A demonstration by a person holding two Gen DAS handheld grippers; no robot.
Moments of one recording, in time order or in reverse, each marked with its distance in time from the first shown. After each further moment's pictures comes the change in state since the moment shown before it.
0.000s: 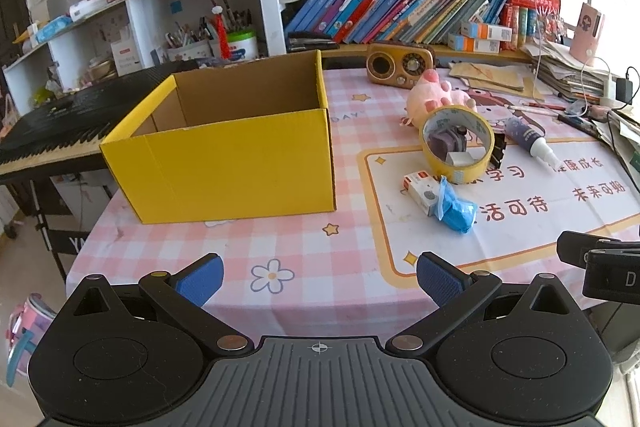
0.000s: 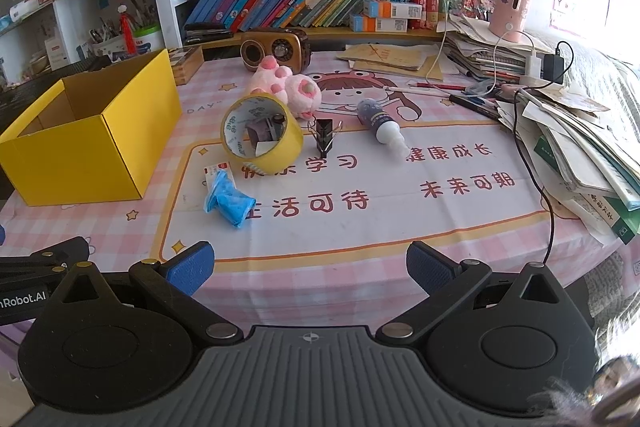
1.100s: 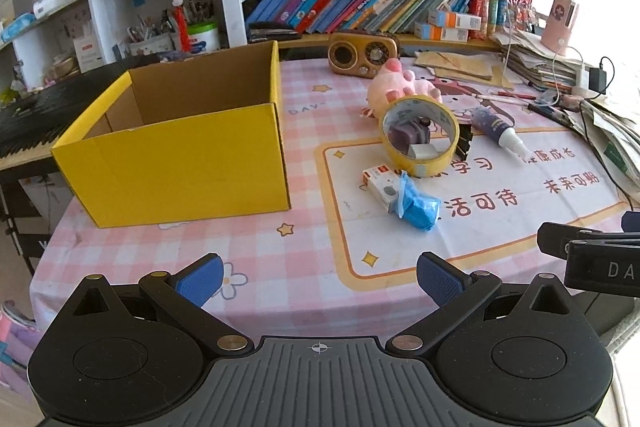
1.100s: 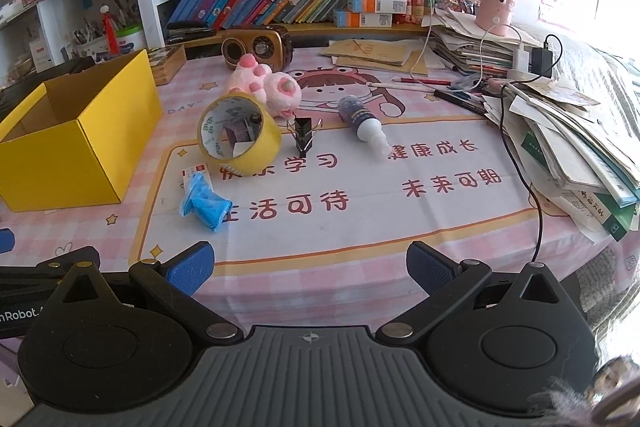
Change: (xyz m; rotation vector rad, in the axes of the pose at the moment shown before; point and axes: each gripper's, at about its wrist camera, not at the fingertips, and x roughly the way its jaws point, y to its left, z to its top) left arm 0.014 -0.017 0.006 0.021 0.033 -0.098; right arm 0.007 -0.015 0.006 0.019 0.016 -0.037
